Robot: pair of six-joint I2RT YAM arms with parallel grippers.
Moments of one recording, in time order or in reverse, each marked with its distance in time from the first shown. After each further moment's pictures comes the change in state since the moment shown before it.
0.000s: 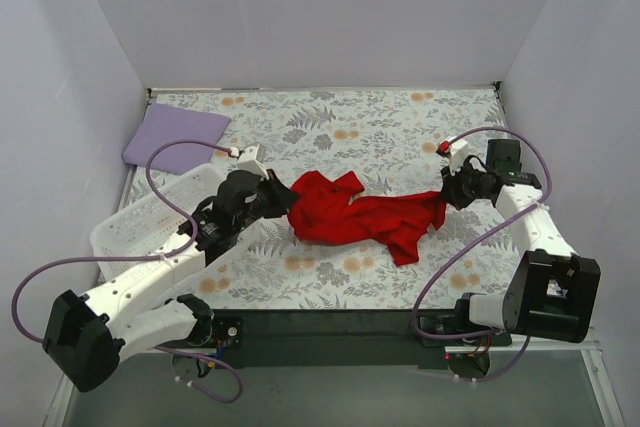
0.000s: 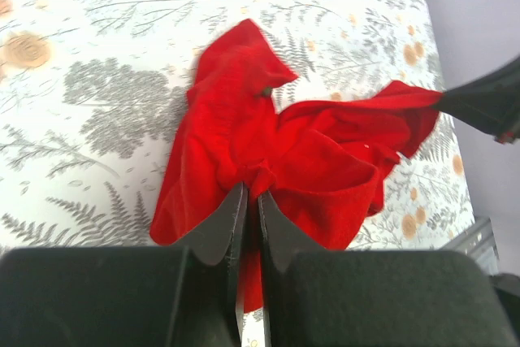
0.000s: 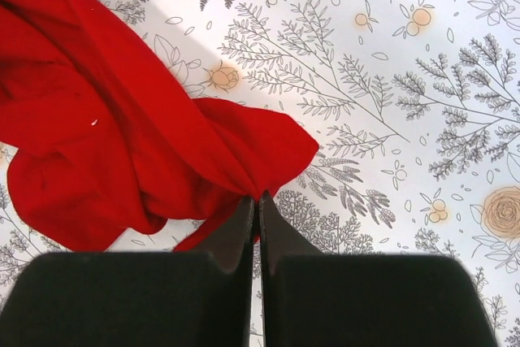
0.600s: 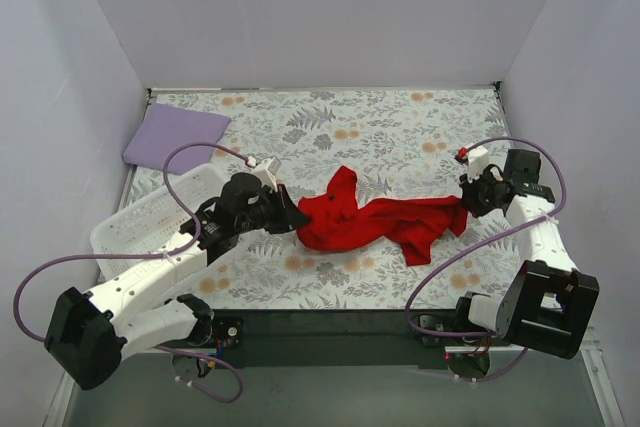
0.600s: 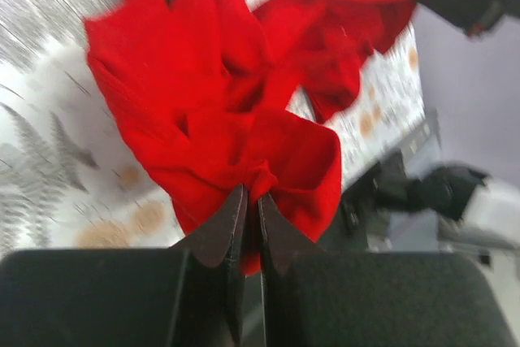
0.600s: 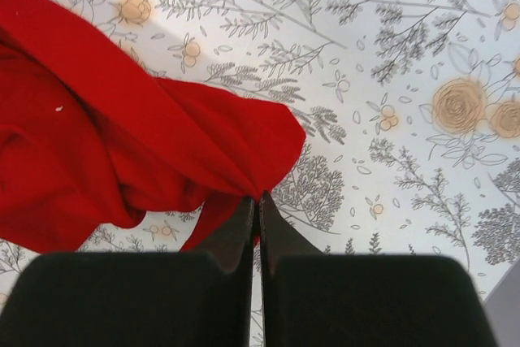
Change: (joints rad) left arm 0.026 0.006 -0.024 -0.082 0.272 -0.051; right arm -0.135 -0.069 -0.055 -0.003 0.101 -0.029
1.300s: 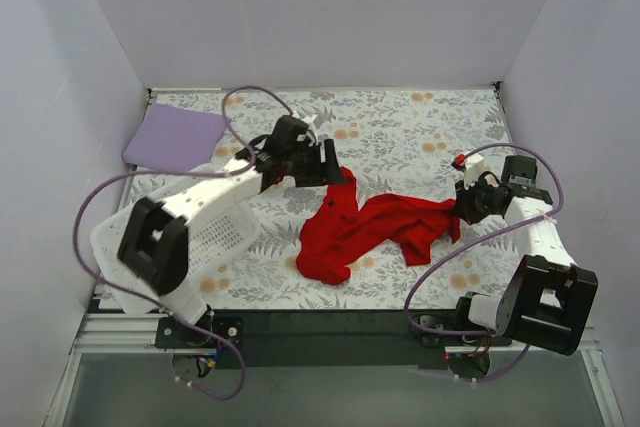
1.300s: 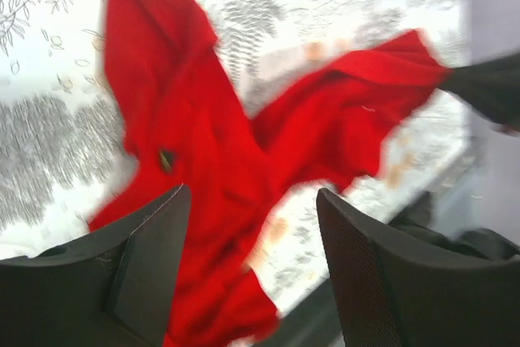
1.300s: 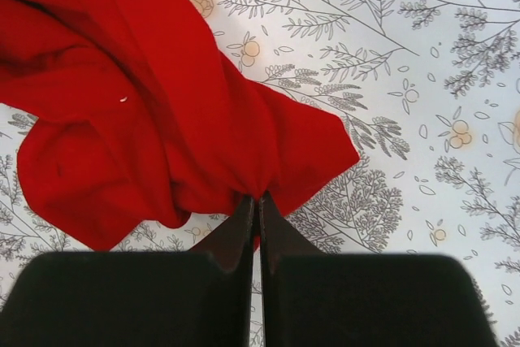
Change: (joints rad) left arm 0.028 0.507 0.531 -0.179 0.063 0.114; right arm -0.014 0.014 -0.049 -0.024 -0.110 -0.024
